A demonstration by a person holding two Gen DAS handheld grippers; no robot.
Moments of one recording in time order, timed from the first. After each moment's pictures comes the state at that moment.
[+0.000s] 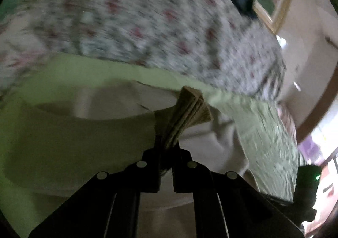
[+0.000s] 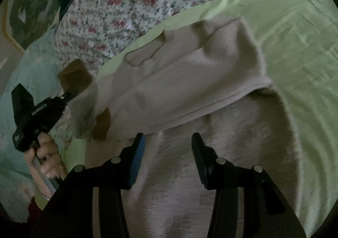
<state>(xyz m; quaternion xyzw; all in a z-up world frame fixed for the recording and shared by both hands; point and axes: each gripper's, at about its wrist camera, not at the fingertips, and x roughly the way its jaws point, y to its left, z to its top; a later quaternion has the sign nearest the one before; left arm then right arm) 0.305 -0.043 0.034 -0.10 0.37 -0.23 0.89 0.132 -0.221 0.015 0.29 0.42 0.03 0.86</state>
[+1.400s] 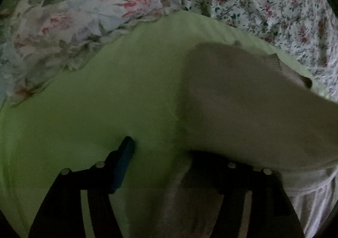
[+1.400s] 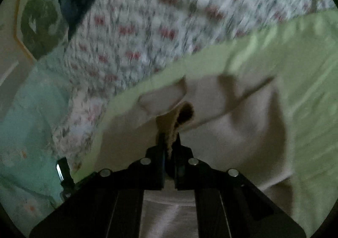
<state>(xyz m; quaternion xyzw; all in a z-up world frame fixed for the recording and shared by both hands) 0.311 0.109 -0.043 -0.07 0.44 0.08 0.89 0.213 -0.244 0.068 0.27 0.35 0.05 0.89</state>
